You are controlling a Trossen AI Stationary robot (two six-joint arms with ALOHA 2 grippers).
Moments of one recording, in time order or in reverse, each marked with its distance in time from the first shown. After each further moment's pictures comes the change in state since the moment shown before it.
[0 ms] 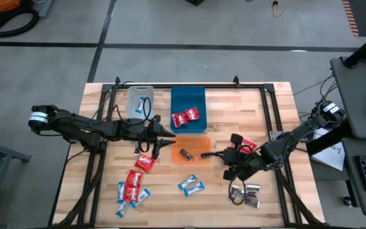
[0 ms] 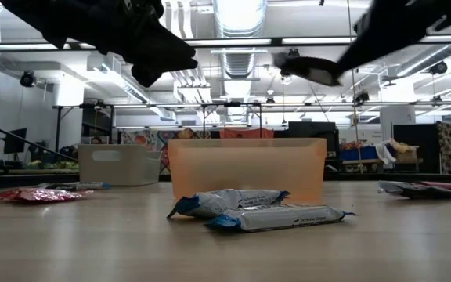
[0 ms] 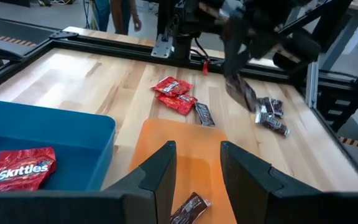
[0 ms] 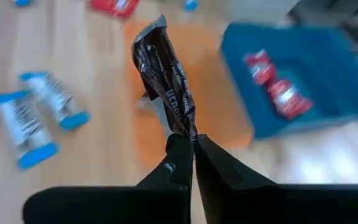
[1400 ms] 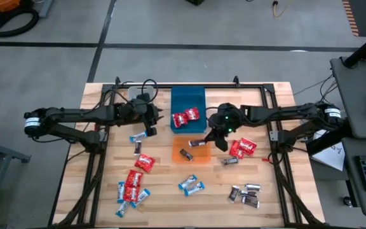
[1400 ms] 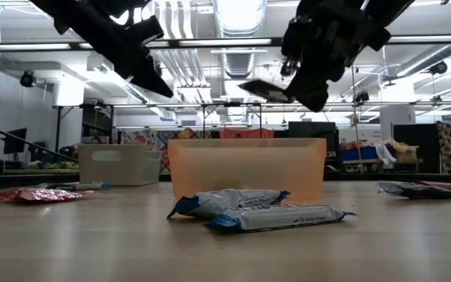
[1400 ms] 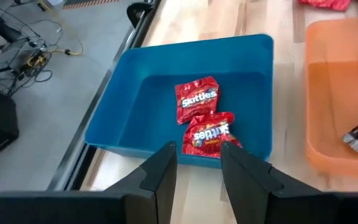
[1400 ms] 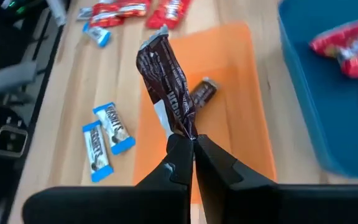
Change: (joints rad) left arm 0.260 -0.081 0.162 -0.559 -0.204 0.426; right arm -0.716 0.032 0.000 0.184 -1.124 -0.201
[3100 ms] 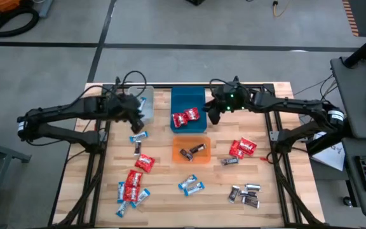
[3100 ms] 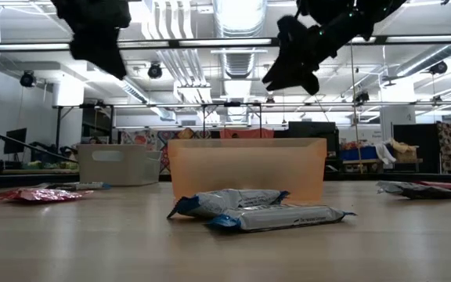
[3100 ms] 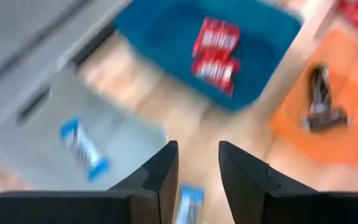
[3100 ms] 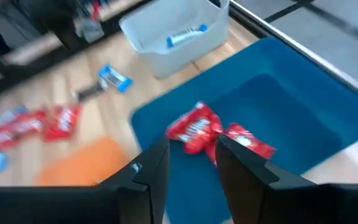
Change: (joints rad) left arm -0.012 -0.141 0.254 -0.703 -0.018 -0.609; right arm -0.200 -0.038 0.114 0.037 0.260 0.086
